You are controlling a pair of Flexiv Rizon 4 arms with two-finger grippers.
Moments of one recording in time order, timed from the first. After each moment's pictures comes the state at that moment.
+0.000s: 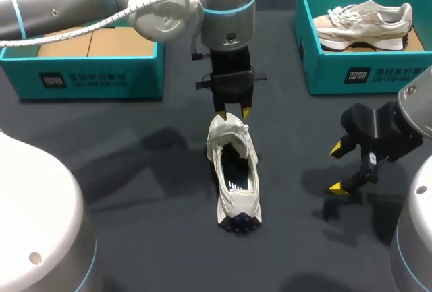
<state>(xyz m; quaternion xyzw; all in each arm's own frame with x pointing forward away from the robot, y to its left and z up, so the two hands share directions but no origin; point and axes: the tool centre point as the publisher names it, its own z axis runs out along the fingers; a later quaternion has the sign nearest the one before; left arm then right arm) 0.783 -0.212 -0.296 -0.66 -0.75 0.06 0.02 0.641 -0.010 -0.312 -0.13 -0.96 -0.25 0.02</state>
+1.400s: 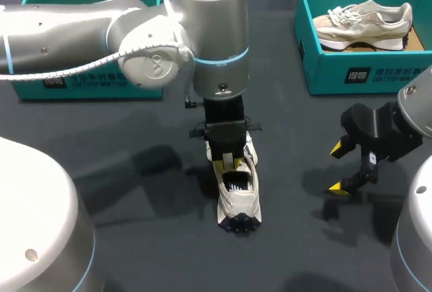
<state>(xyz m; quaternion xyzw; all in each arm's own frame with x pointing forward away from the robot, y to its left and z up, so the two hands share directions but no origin) 0.690 -0.198 -0.341 -0.67 -0.73 0.10 0.06 0.641 -0.010 -0.312 -0.13 -0.96 -0.25 0.02</state>
